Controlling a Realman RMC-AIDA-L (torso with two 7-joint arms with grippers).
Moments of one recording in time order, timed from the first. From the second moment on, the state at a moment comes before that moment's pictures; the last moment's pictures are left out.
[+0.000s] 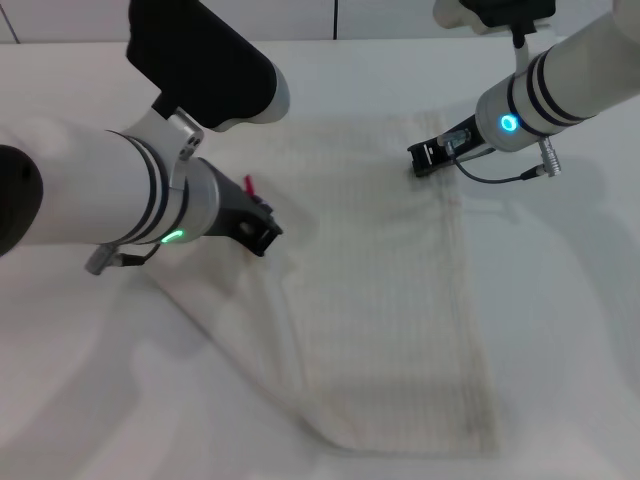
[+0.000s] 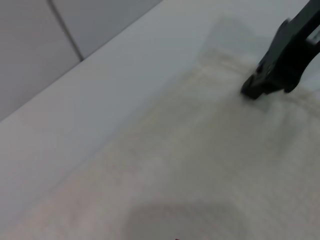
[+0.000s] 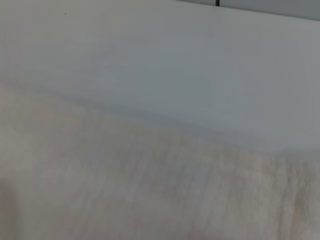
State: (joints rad) left arm -0.41 -2.07 -1.19 -1.67 2.85 -1.18 0.15; right arm 0.96 2.08 -1.27 -0.53 -2.58 -0.86 2.80
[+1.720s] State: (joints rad) left arm -0.27 -2.05 -1.32 -1.97 2.89 -1.69 -0.03; right arm 0.95 2.08 -1.27 -0.54 -2.58 -0.87 2.80
